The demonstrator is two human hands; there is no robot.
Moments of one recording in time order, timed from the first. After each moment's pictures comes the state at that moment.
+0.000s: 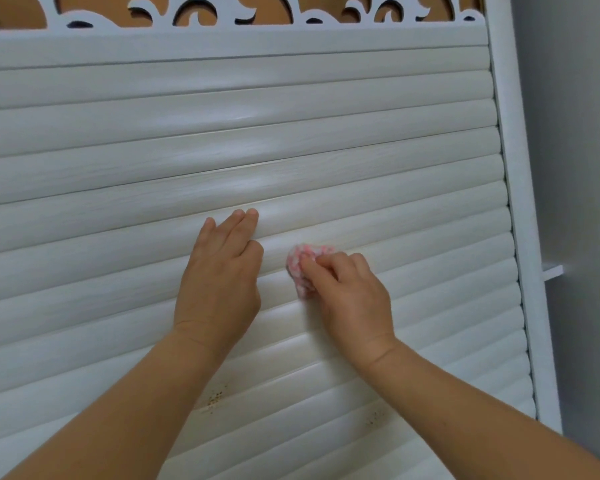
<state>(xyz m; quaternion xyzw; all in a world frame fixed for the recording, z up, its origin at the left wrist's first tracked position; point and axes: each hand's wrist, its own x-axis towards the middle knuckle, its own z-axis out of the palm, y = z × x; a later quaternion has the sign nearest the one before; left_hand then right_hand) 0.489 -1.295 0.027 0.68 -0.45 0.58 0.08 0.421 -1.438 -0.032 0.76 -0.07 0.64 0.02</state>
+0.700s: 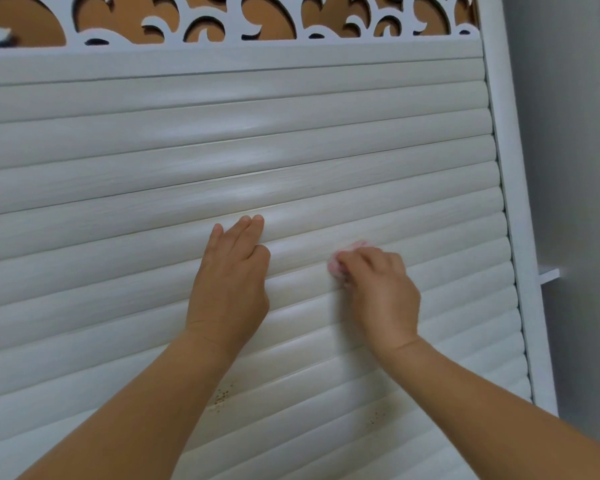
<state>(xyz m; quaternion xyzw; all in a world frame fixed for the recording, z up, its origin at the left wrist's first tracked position) 0.483 -1.296 0.026 0.70 -0.45 0.55 0.10 0.410 -1.460 -0.032 0.75 -0.14 0.64 -0.10</state>
